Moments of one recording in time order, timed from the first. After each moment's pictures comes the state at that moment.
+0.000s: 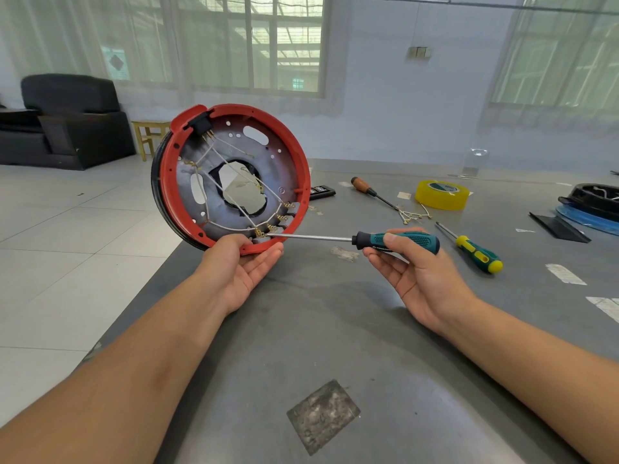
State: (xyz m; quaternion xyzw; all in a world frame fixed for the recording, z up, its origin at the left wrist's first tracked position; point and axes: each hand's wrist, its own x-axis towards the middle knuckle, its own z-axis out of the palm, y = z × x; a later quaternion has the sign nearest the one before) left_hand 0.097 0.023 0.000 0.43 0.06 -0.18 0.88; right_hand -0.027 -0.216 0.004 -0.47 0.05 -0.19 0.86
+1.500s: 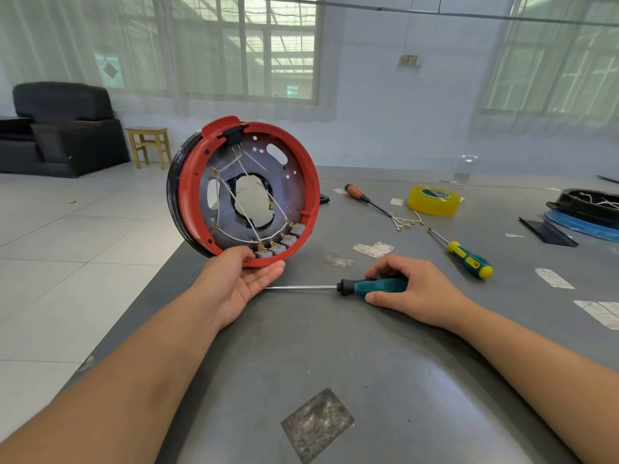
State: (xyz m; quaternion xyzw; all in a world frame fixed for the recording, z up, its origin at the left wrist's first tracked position) left_hand 0.096 0.019 -0.005 0.48 0.03 -0.19 0.86; right_hand -0.024 -0.271 -0.013 -0.94 -0.03 -0.14 0.31
